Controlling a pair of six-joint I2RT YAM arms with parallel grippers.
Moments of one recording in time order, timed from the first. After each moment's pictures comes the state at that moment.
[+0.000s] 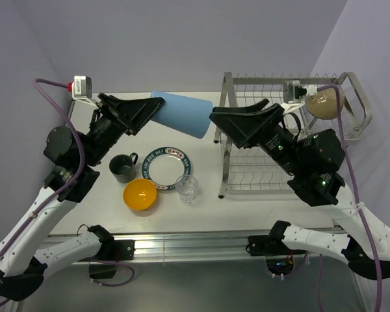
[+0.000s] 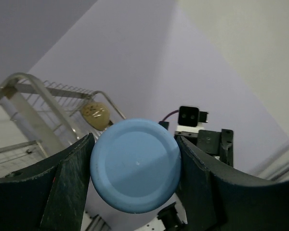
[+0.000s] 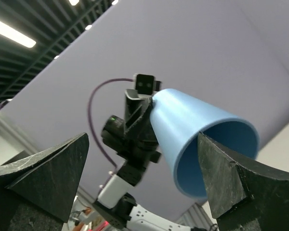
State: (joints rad) left arm -0.67 0.93 1.20 0.23 0.16 -1.09; right arm 0.90 0.90 1.31 0.08 -0.02 0.87
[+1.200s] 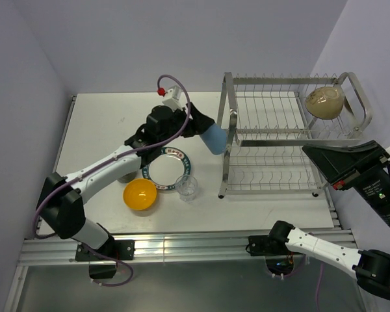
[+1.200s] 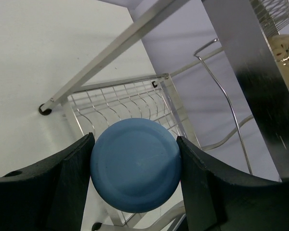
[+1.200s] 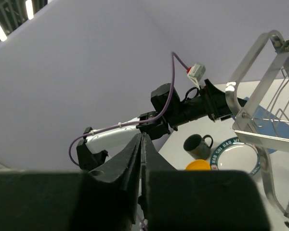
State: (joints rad) left arm -0.71 1.50 1.20 0.14 0.05 -0.79; right arm 0.90 0.61 1.69 -0.83 0.24 0.66
